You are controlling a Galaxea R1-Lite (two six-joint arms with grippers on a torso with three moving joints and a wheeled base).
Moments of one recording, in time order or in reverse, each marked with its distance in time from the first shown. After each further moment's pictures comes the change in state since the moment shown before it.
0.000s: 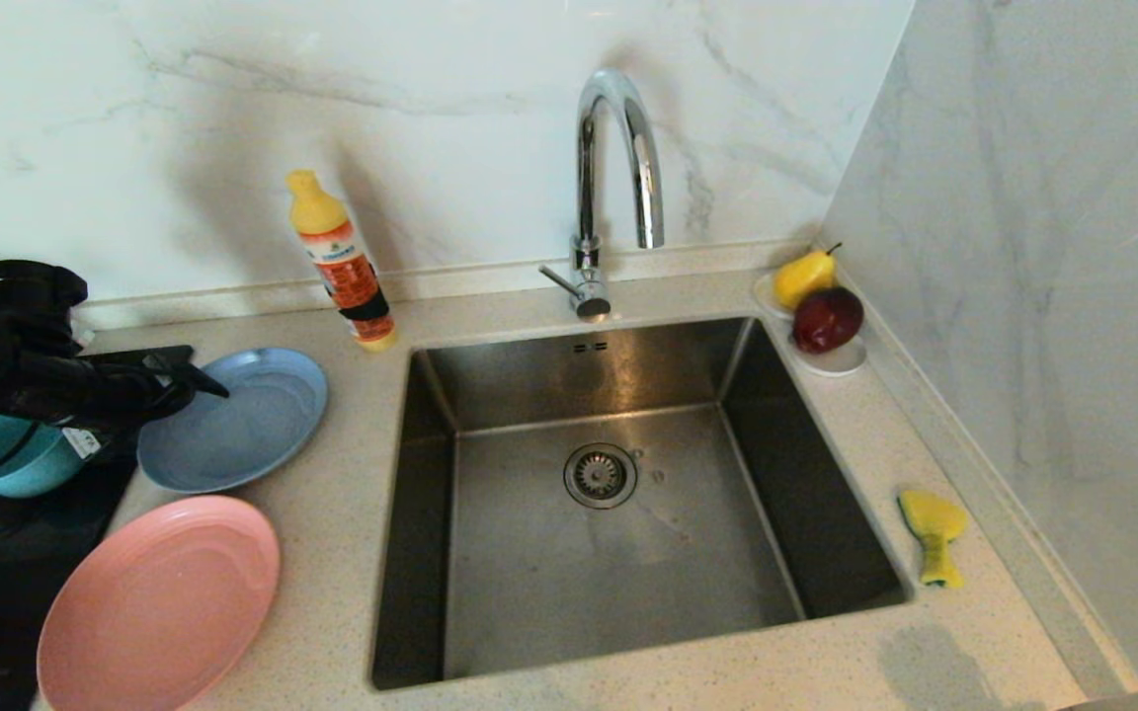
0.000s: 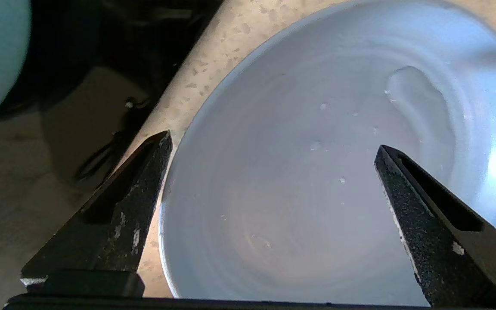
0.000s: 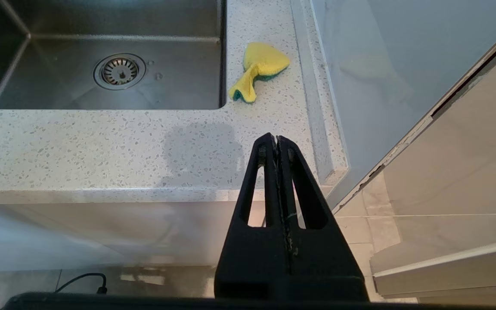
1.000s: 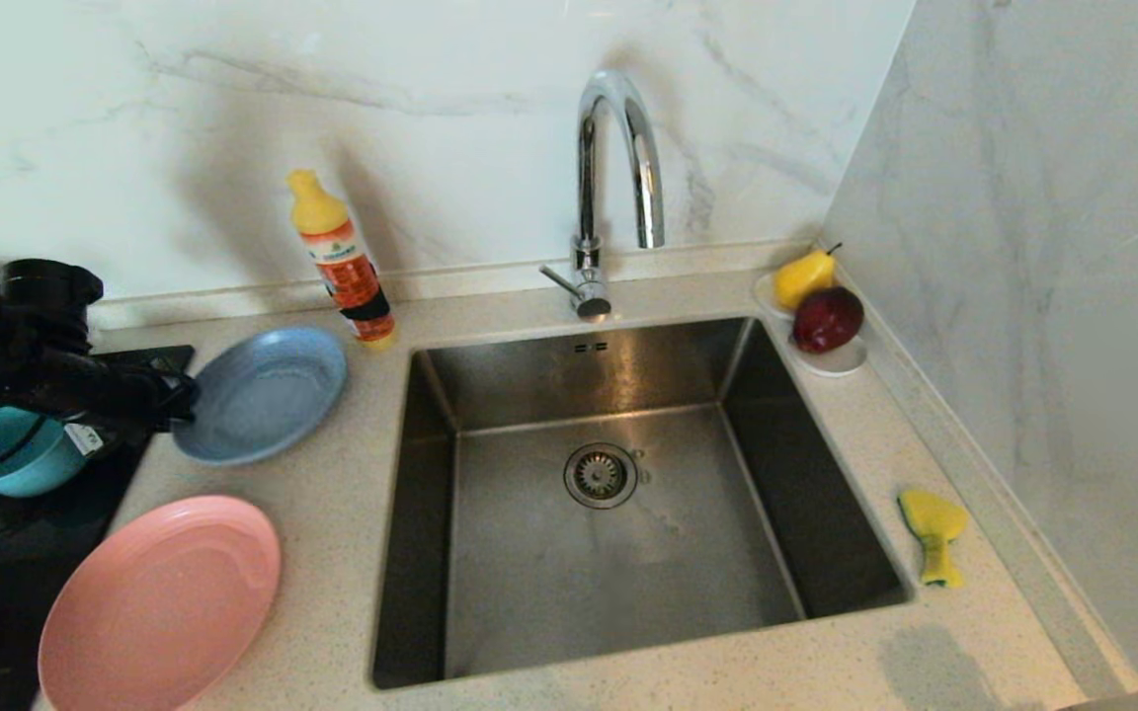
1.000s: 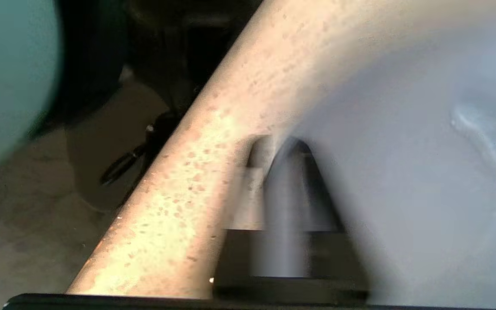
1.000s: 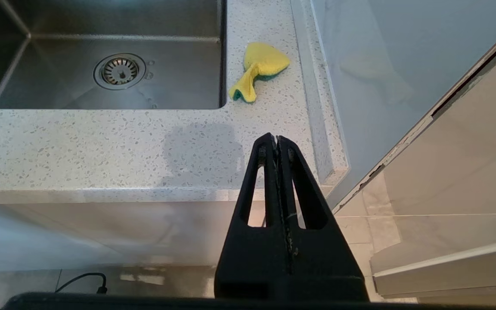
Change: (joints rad) left arm -0.012 0.048 -0.071 0.048 0.093 0.034; right arm 0.000 0.000 0.000 0.000 0.000 0.000
